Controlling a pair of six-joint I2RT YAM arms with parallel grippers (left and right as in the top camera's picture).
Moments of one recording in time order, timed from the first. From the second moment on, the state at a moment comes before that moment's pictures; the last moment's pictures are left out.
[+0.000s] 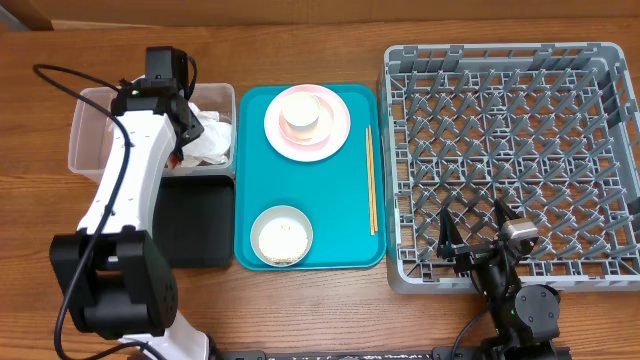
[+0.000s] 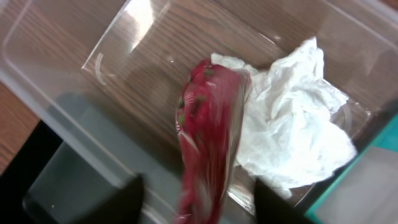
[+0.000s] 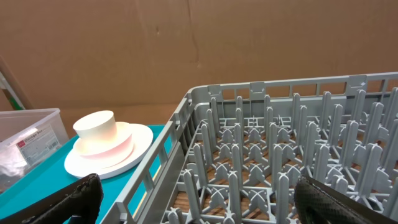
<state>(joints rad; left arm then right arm) 0.03 1.81 1.50 -0.93 -0.38 -0.58 0.20 0.01 0.02 -0.04 -0.01 0.15</state>
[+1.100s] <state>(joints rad) -0.50 1.55 1.48 -1.33 0.18 -0.41 0.20 0.01 0.02 -0.04 -0.01 0.15</state>
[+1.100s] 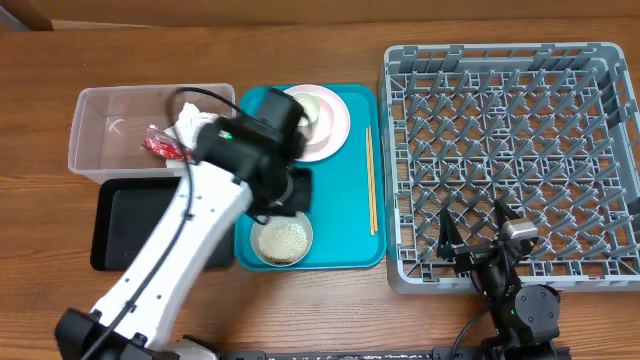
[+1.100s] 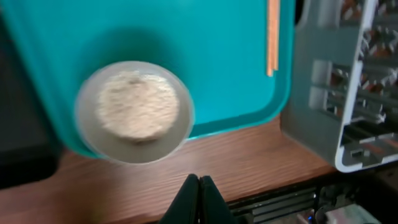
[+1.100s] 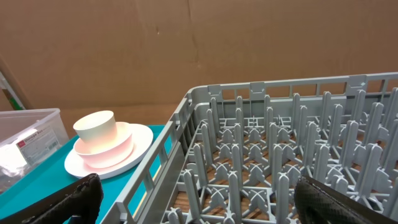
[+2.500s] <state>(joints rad) -0.82 1.55 1.15 -1.01 0.00 -0.53 0.20 0.01 0.02 -0.04 -0.01 0.15</state>
